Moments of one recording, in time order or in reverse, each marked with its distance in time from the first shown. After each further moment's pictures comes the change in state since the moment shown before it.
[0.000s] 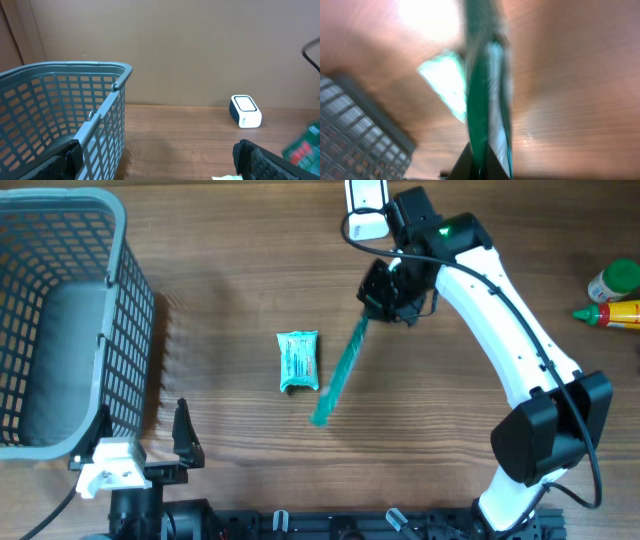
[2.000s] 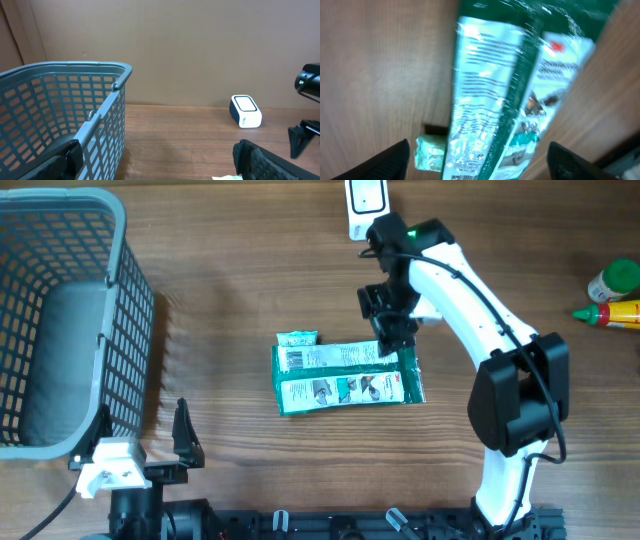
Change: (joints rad) left arm 0.000 0.000 0.000 -0.001 0.000 0.000; right arm -0.003 0.172 -0.010 0.046 0.127 0.613
